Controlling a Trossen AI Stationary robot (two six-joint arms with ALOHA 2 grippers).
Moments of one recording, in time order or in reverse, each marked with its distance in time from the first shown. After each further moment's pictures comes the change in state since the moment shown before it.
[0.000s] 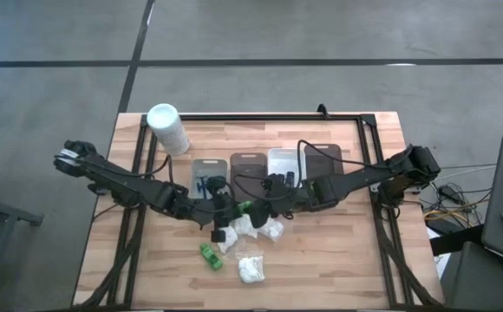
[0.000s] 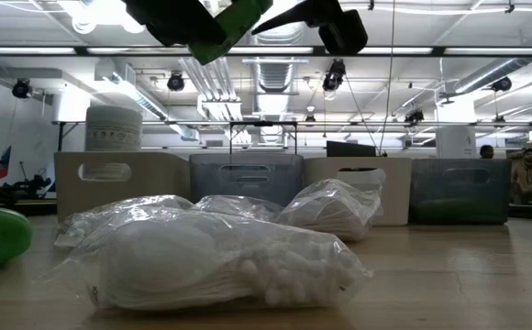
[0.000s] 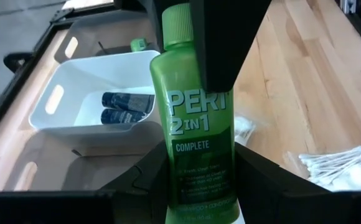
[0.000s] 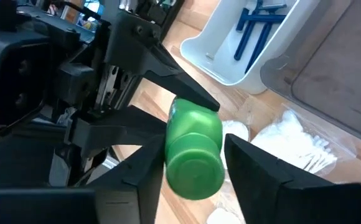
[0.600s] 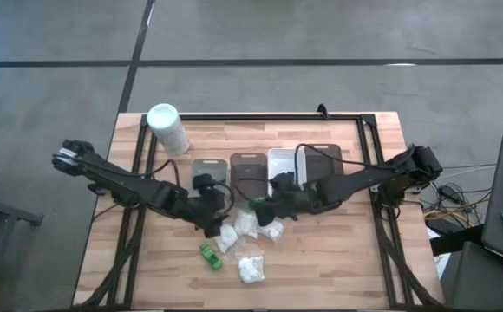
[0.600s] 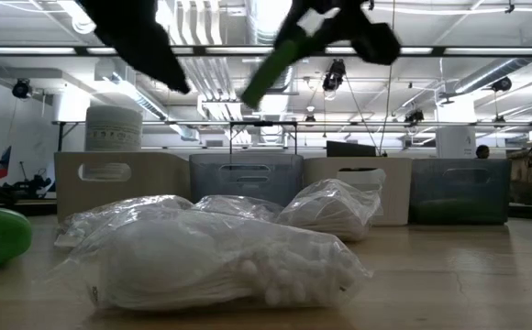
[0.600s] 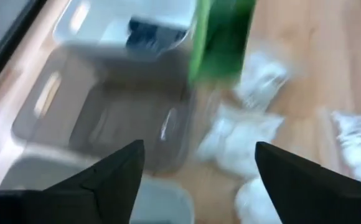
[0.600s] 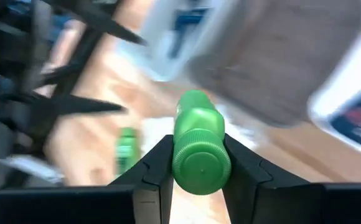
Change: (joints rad) left arm -0.006 -0.019 -0.002 -0.277 -0.062 -0.251; right arm 0.019 -0.018 -0.001 -0.224 0.098 0.039
